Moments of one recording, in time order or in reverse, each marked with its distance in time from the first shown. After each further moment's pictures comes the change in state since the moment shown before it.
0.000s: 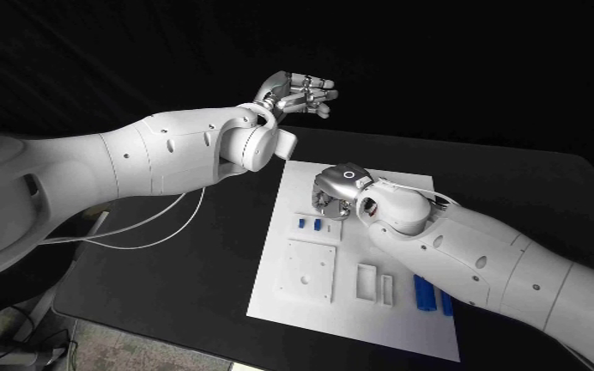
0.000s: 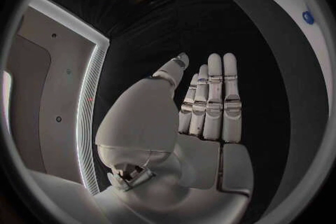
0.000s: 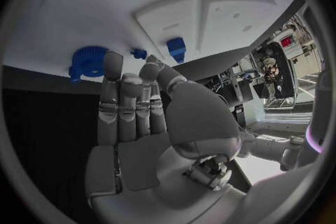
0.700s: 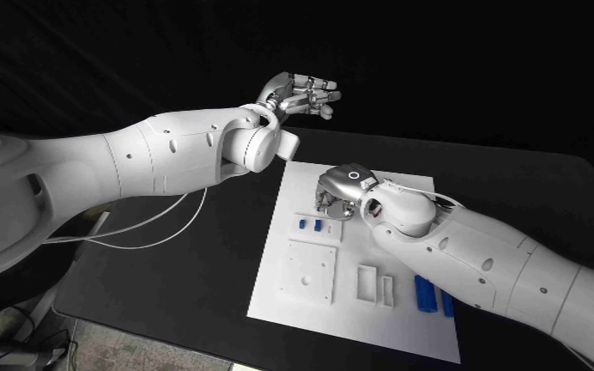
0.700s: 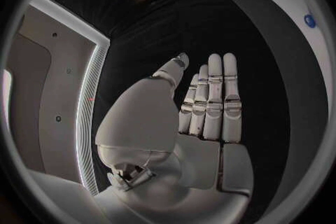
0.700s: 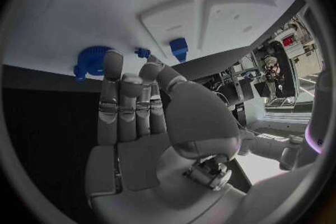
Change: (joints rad) left arm 0.001 0.001 0.000 0.003 0.001 0.006 -0.002; left_hand 0.000 0.000 -0.003 -0.003 0.000 -0.004 0.004 0.000 0.000 -0.004 0.004 0.000 0.000 0.000 0.000 -0.004 -0.001 0.000 0.000 0.000 0.000 0.000; right arm -0.001 -0.021 0.000 0.011 0.014 -0.034 0.000; right_hand -0.007 -0.007 -0.033 0.004 0.017 -0.059 0.005 -0.004 -0.012 0.002 0.002 0.000 -0.001 0.000 0.000 0.000 -0.008 0.000 0.004 0.003 -0.012 0.008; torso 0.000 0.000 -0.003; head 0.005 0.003
